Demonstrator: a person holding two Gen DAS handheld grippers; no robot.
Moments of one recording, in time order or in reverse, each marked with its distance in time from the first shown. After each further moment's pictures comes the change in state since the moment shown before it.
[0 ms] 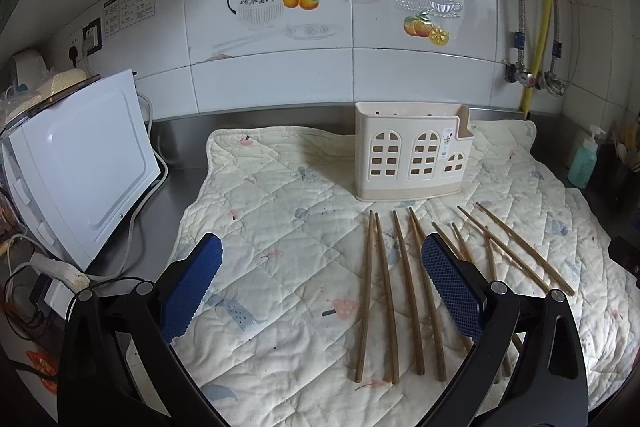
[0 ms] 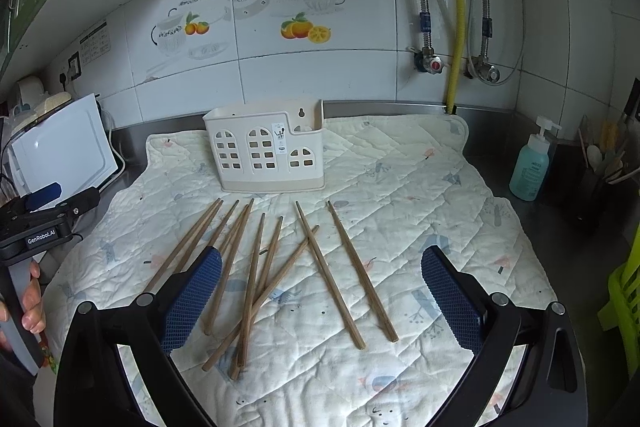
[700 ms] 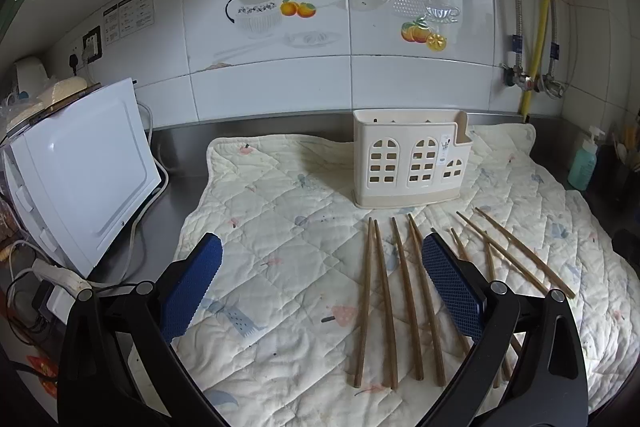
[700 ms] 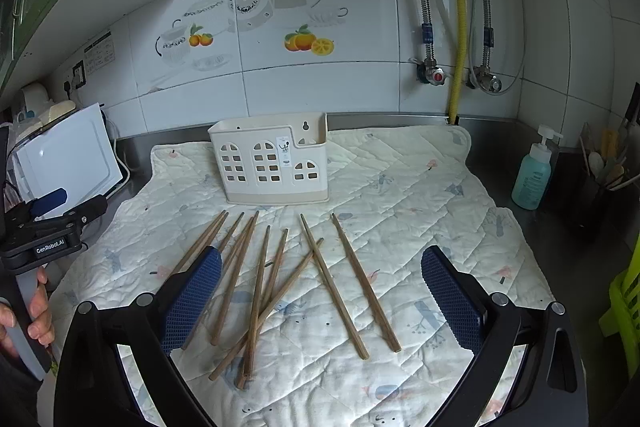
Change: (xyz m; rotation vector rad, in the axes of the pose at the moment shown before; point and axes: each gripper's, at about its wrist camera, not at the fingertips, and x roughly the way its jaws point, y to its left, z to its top) left arm -0.002 -0.003 0.000 0.013 -0.024 0.005; right arm -0.002 0.001 0.004 -0.002 -0.025 0.015
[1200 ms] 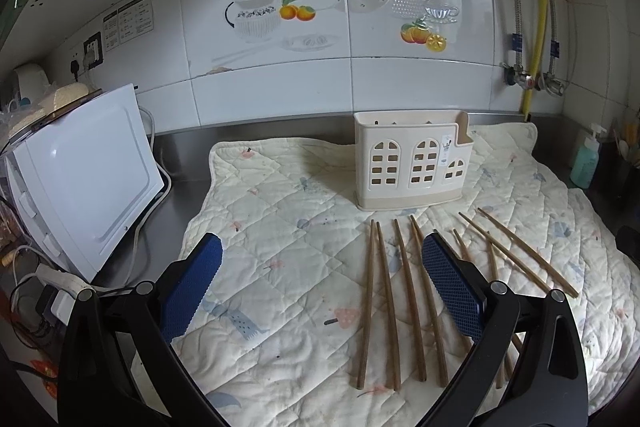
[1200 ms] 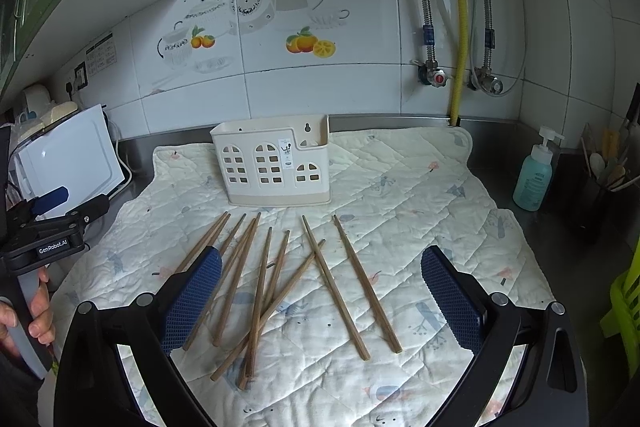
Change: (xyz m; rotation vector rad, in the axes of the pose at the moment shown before) left arm -0.001 -0.002 0.001 0.016 -0.005 0.015; right arm -0.002 0.000 0.000 0.004 -0.009 0.008
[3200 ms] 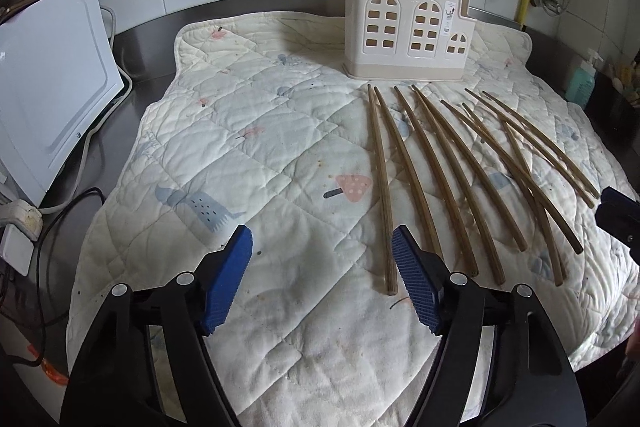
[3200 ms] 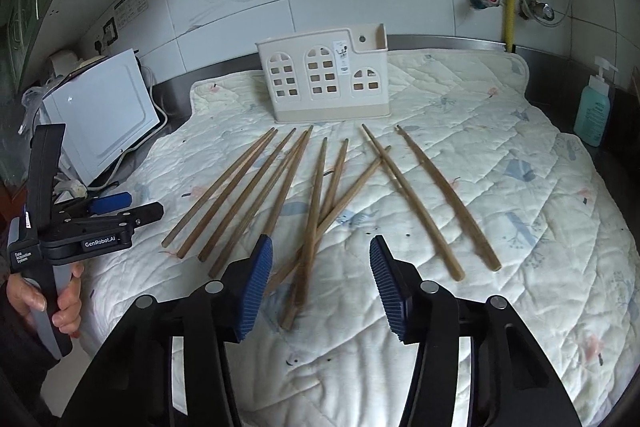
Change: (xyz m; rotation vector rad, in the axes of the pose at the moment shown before) left arm 0.058 0.018 -0.094 0.017 0.295 -0.123; right arm 0.045 0.039 -0.082 -0.005 0.167 0.166
